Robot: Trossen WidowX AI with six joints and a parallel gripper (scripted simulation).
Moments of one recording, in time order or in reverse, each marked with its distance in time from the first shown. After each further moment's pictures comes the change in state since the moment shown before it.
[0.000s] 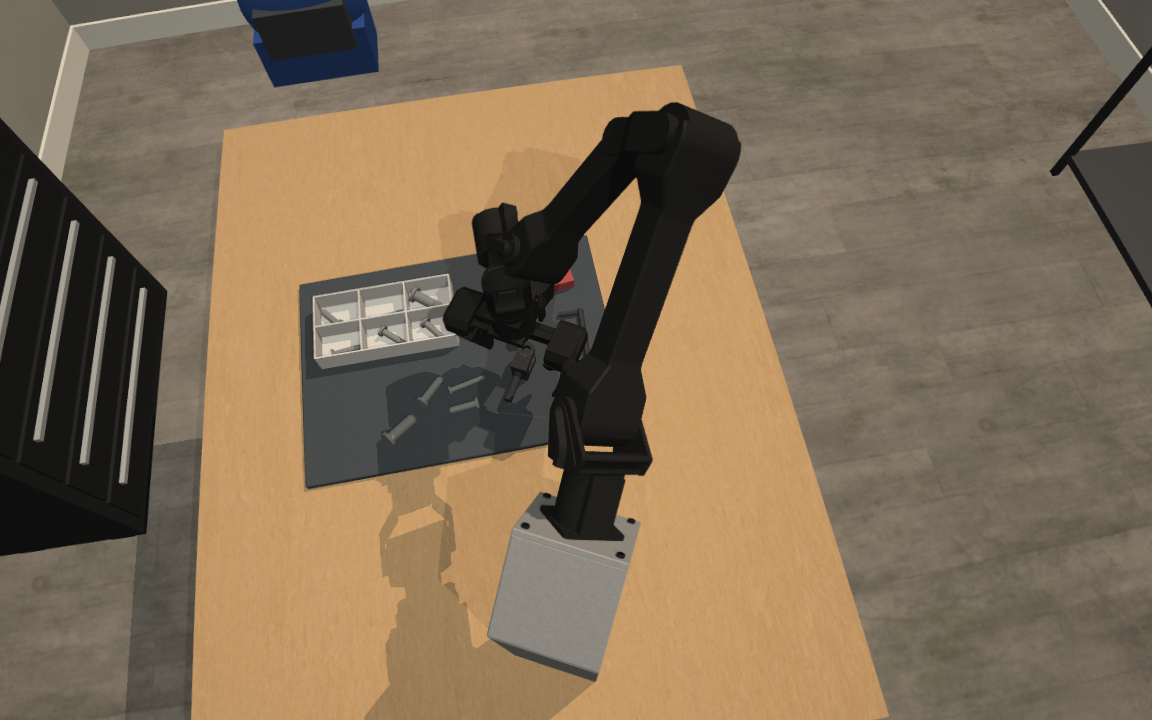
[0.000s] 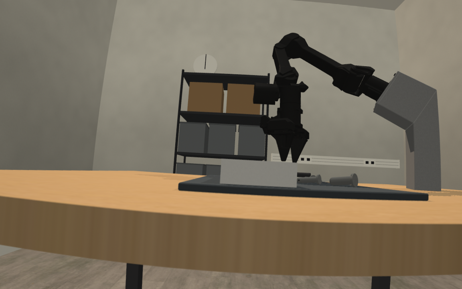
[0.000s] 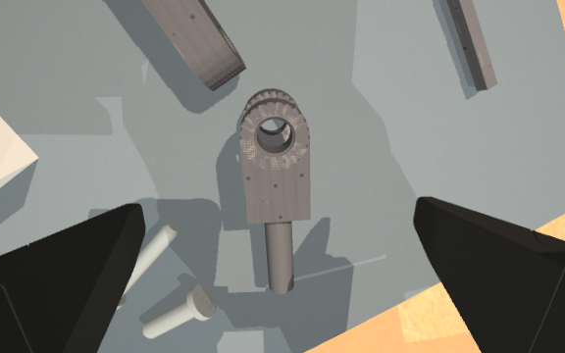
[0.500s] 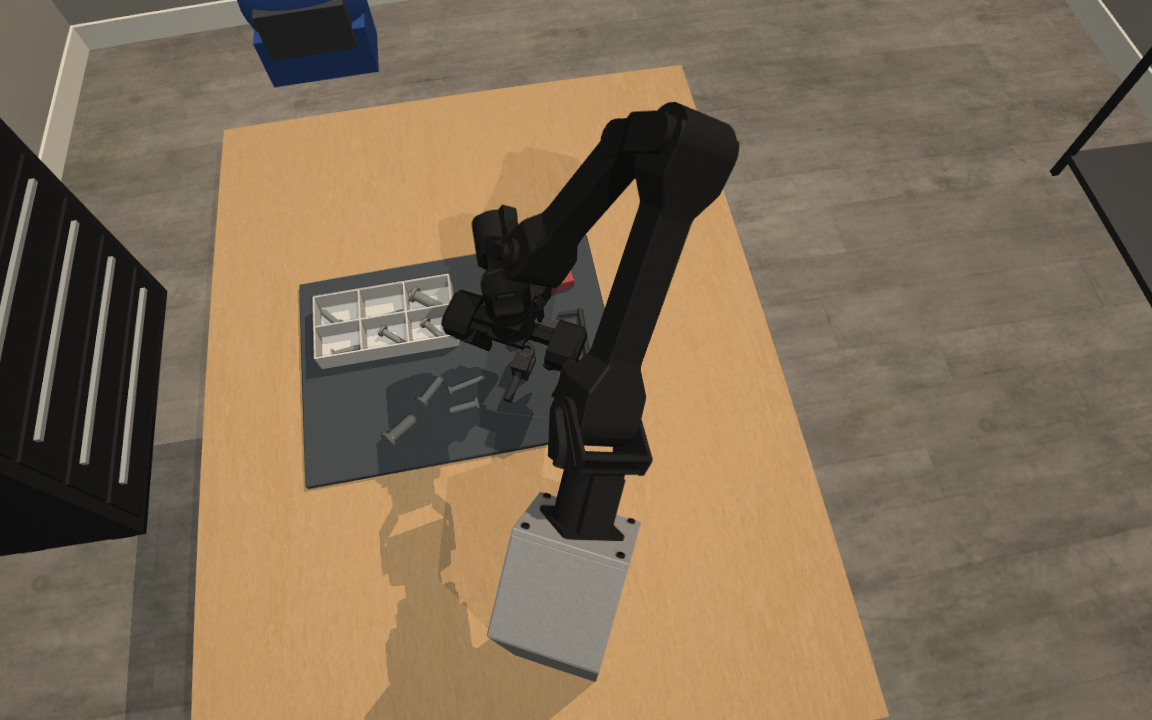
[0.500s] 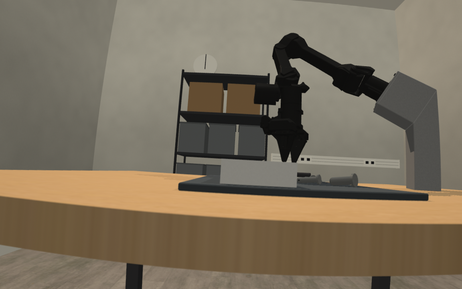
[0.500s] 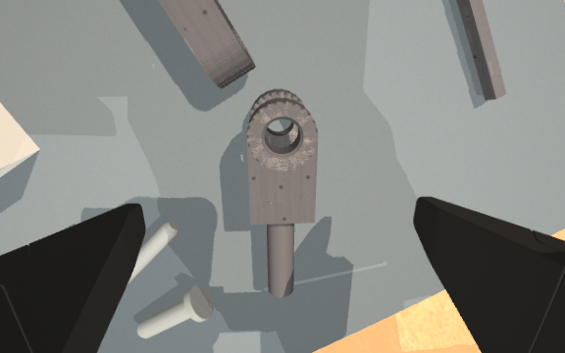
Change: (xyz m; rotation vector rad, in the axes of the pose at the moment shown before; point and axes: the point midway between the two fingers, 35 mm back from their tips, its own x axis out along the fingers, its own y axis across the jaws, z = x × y) arm 0.002 0.001 -0.001 -0.040 -0.011 0.008
